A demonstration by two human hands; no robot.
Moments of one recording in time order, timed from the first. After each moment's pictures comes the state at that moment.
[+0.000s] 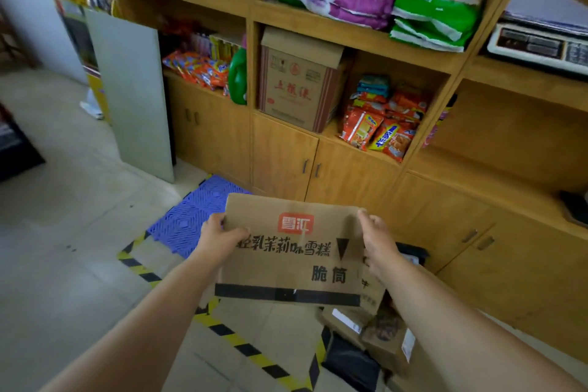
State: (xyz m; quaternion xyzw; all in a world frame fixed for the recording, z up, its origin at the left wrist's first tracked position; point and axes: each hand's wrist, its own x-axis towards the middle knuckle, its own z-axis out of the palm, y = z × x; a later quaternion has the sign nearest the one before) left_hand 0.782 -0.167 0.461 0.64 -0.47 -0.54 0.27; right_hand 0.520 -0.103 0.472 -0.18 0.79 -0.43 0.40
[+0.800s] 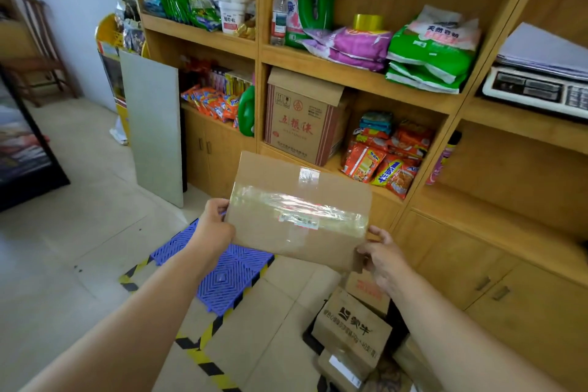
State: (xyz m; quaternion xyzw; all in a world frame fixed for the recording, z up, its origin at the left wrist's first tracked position) left_hand 0.731 -0.199 0.523 0.58 -0.48 -0.52 0.40; right_hand 0.442 -0.134 0.505 -0.20 0.67 -0.53 0.49
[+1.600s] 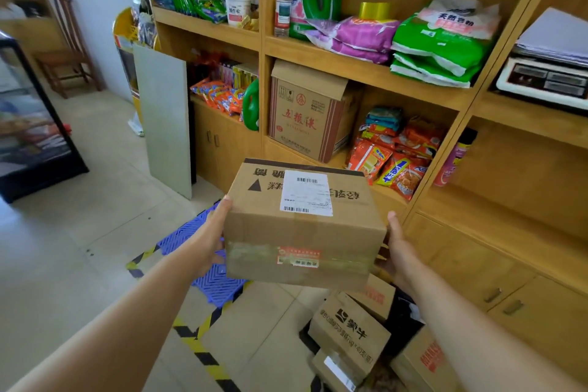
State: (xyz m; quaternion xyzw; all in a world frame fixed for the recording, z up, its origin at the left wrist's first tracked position) left_hand 0.674 -0.193 0.520 0.62 -0.34 -0.62 0.34; right_hand 0.360 -0.156 0.499 -0.22 0.68 -0.48 0.50
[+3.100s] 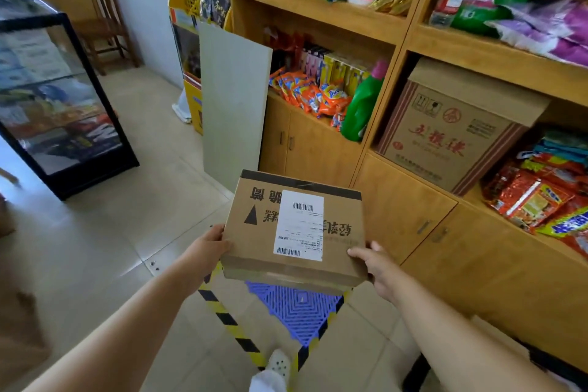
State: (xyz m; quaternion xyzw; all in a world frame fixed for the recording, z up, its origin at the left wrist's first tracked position) left_hand 1.088 -0.494 0.449 0.66 -0.41 -0.56 0.28; right_hand 0.783 -0.489 0.414 -0.26 0.68 -0.38 0.57
